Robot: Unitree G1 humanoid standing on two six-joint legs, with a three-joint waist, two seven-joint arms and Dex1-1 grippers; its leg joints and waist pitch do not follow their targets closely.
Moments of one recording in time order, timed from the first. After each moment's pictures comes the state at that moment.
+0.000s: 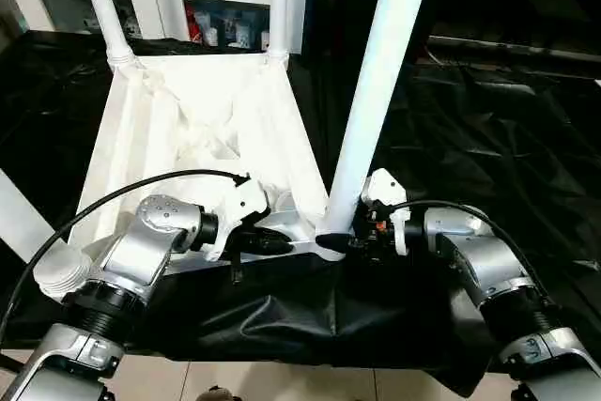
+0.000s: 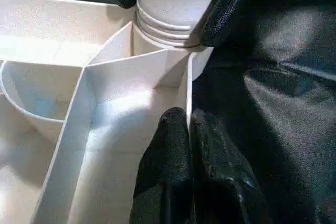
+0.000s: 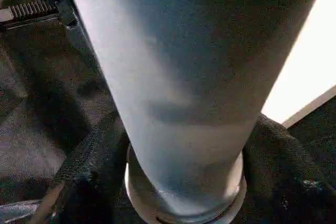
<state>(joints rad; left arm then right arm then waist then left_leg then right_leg) -0.49 0.45 -0.27 0.34 -0.05 0.29 -1.22 -0.51 -0.31 0.21 0.48 0.12 0.16 1.10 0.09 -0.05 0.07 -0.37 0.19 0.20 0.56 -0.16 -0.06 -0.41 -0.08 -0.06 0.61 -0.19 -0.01</state>
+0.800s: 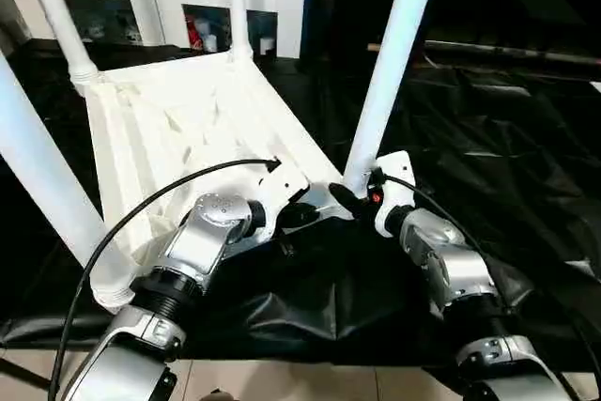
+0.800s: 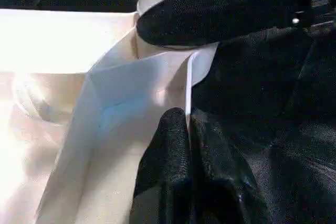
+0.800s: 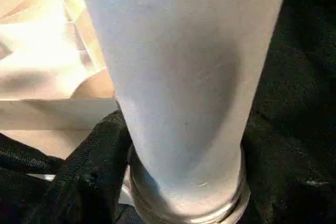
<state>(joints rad) -0.59 0.21 -0.26 0.50 0.06 0.30 -0.83 -0.50 -0.06 -0.01 0.55 0.13 0.22 0.49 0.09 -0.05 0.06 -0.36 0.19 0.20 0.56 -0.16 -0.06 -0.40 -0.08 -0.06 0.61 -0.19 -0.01</state>
